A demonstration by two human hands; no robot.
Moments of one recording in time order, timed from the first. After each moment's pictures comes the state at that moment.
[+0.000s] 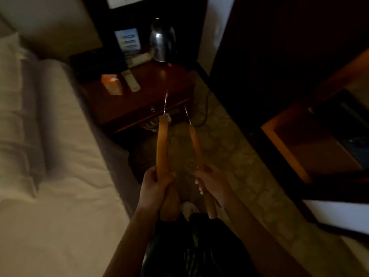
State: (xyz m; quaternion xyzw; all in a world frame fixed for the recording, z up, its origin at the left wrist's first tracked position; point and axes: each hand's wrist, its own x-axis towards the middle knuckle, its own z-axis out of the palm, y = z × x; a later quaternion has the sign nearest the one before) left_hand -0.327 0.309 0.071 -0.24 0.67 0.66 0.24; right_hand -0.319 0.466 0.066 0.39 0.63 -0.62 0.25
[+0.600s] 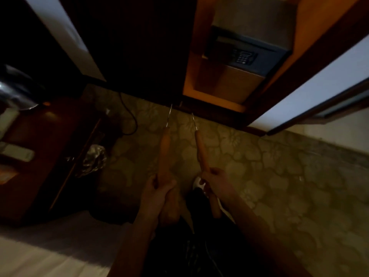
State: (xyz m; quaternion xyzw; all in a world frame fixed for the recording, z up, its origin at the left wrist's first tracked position) left_hand -0.343 0.421 0.039 -0.07 0.70 0.50 0.50; right_hand -0.226 0.544 0.057 0.62 0.47 -0.63 0.00
